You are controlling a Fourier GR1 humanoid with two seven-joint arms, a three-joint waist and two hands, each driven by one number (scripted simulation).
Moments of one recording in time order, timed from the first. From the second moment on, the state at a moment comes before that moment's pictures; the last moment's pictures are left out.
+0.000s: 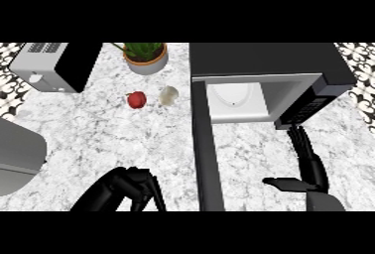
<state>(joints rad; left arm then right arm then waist) 0.14 0.00 -0.33 -2.02 -0.03 -0.36 0.09 -0.26 -0.14 -0.34 -0.60 0.18 0.16 -0.98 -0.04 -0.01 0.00</state>
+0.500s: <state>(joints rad) -0.08 0.00 -0.55 -1.67 -0.15 -0.18 0.00 0.05 -0.19 -0.29 -0.98 0.10 0.25 -0.92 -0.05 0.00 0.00</state>
